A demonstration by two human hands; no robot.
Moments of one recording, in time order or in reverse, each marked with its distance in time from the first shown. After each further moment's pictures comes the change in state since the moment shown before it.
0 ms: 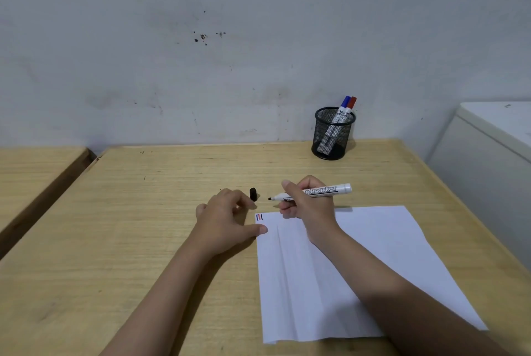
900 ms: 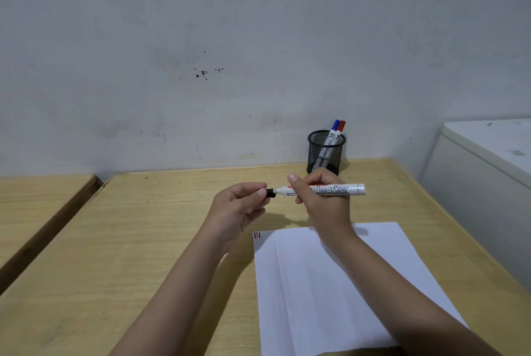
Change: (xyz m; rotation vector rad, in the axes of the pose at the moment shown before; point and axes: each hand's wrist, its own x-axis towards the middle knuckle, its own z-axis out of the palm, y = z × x) left_hand 0.014 0.057 -0.022 -1.132 -0.078 -0.170; right_hand -0.017 -0.058 -0.005 -0.021 0.032 -0.451
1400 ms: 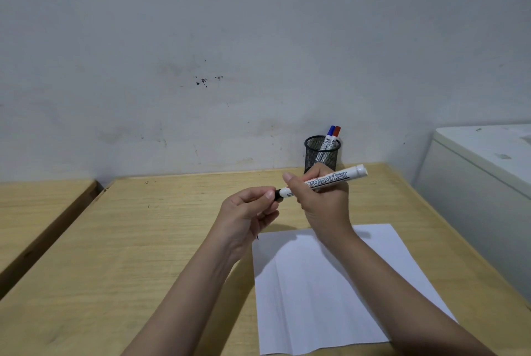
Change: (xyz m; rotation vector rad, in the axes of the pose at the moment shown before) left_hand -0.019 0.005 0.025 -0.161 -0.063 0.002; right_hand -0.003 -0.020 0.002 0.051 -0.026 -0.098
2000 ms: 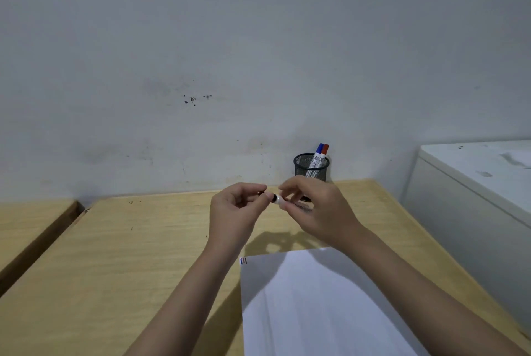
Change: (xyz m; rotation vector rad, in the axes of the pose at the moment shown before) left_hand 0.022 0.012 0.021 0.362 0.214 0.388; right_hand 0.036 -0.002 -0.036 -0.753 -0.420 -0.511
